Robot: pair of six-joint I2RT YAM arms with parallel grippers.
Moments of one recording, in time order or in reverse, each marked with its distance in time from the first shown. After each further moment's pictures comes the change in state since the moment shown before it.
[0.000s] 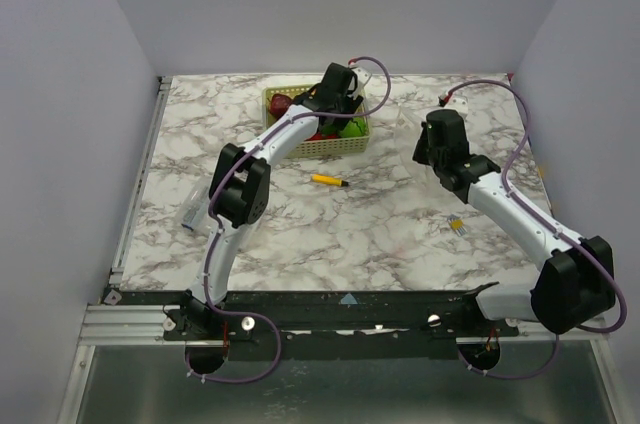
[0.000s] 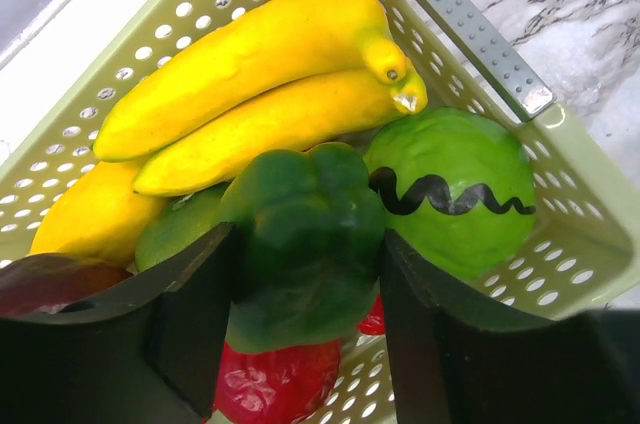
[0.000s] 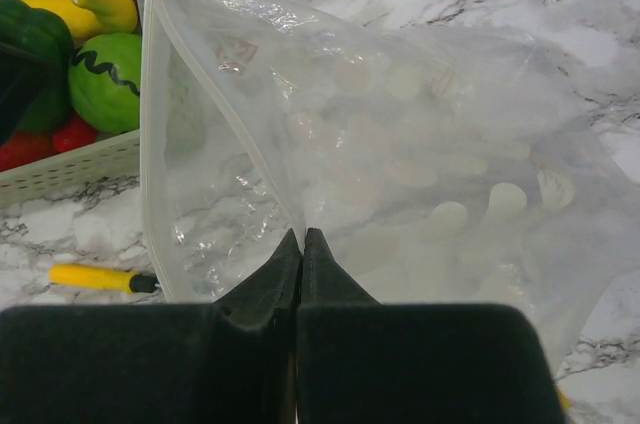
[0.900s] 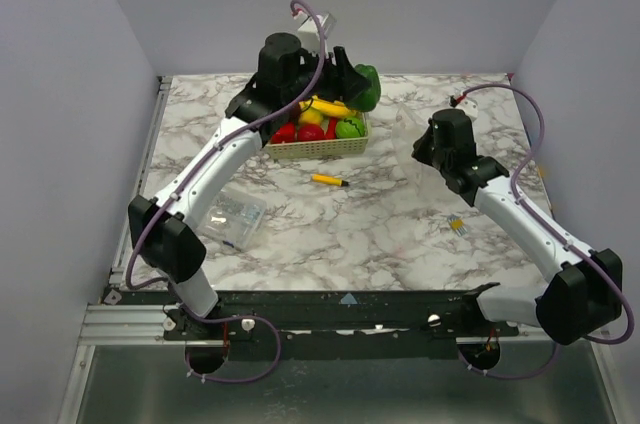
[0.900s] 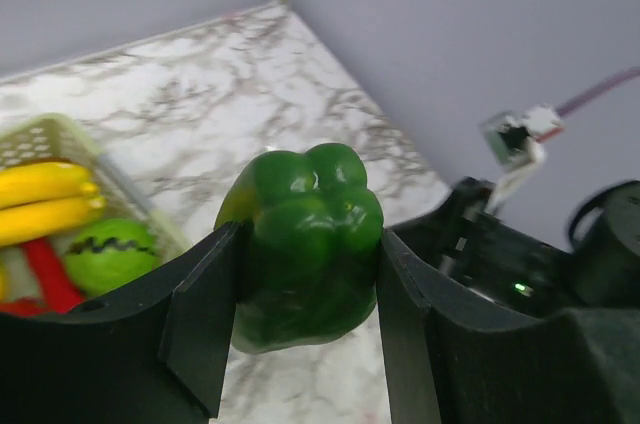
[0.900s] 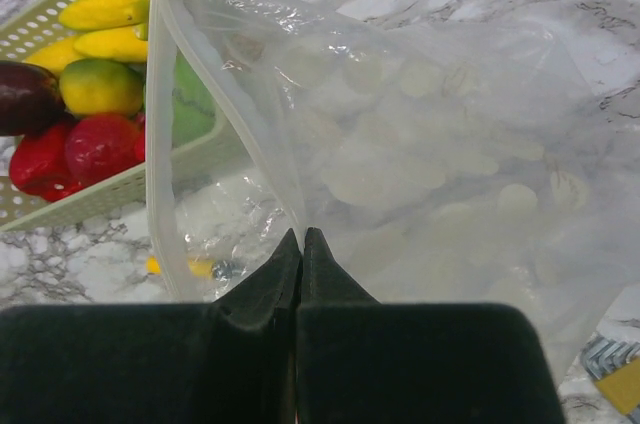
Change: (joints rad) left arm 0.013 -0.567 -0.222 0.141 0.441 -0.526; right arm 0.000 -0.050 0.010 -0.053 -0.050 0.186
